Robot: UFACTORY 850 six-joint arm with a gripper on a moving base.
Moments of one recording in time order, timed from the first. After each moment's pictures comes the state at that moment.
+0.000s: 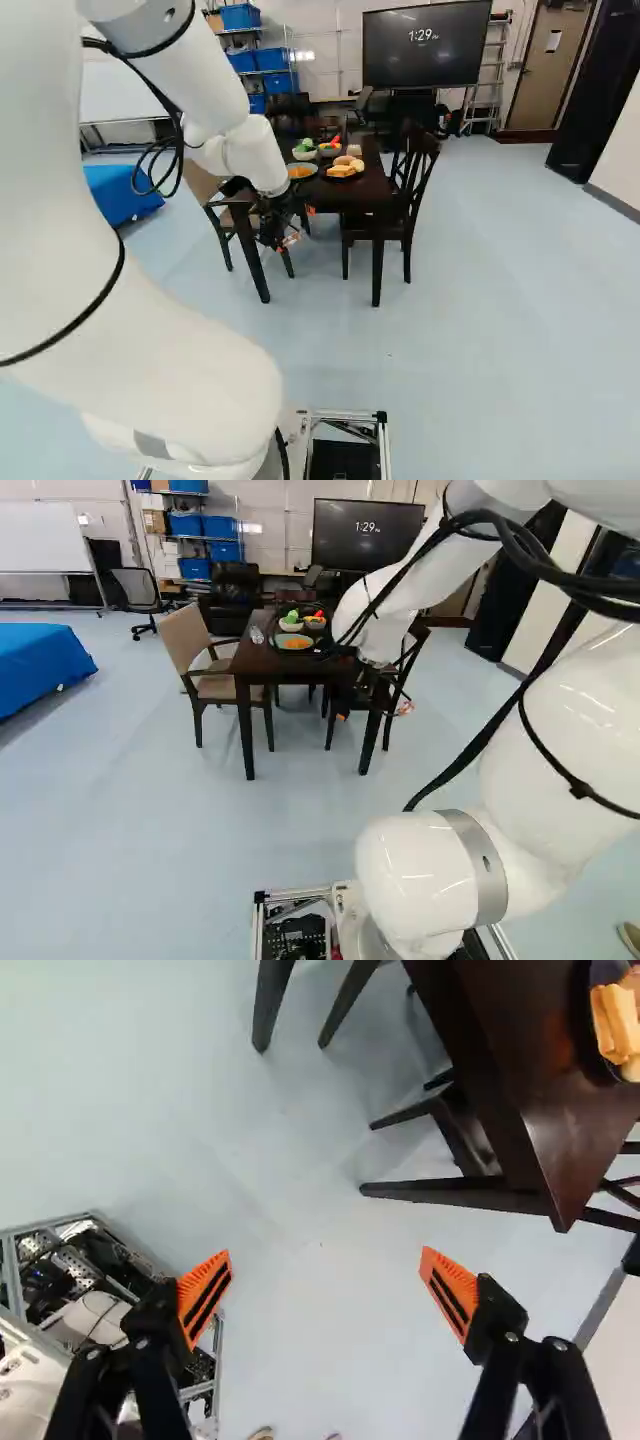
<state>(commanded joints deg) -1.1 7.2 -35.6 0.0 -13.3 -51.0</state>
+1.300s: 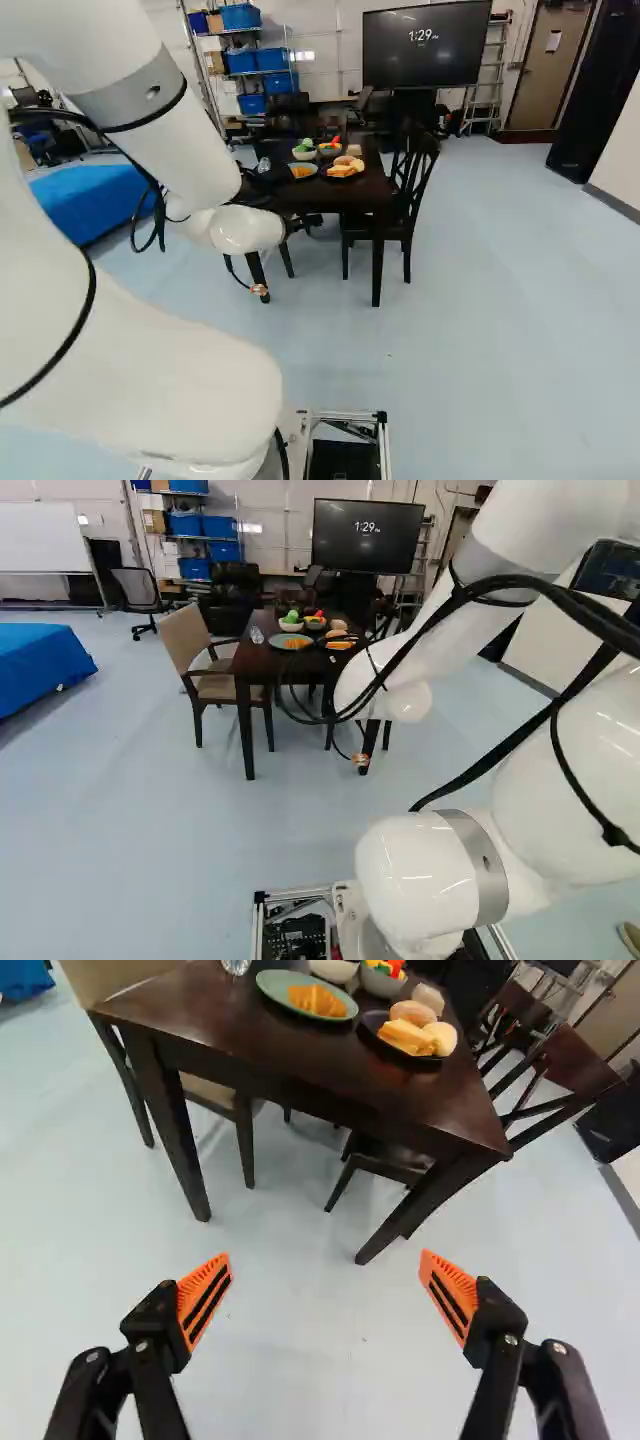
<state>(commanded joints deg) -0.3 13.3 -14.4 0.0 30.5 -15.7</state>
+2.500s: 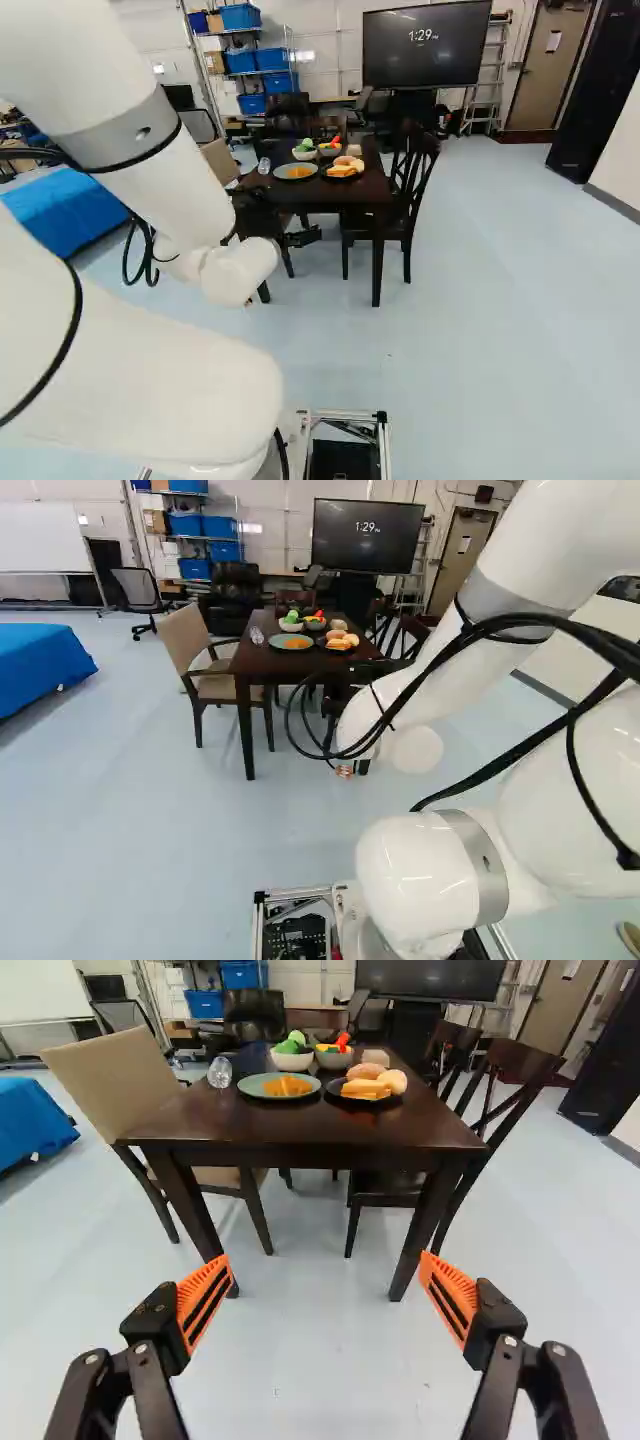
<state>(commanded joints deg) 0.0 15.9 -5.5 0.0 49.0 -0.8</state>
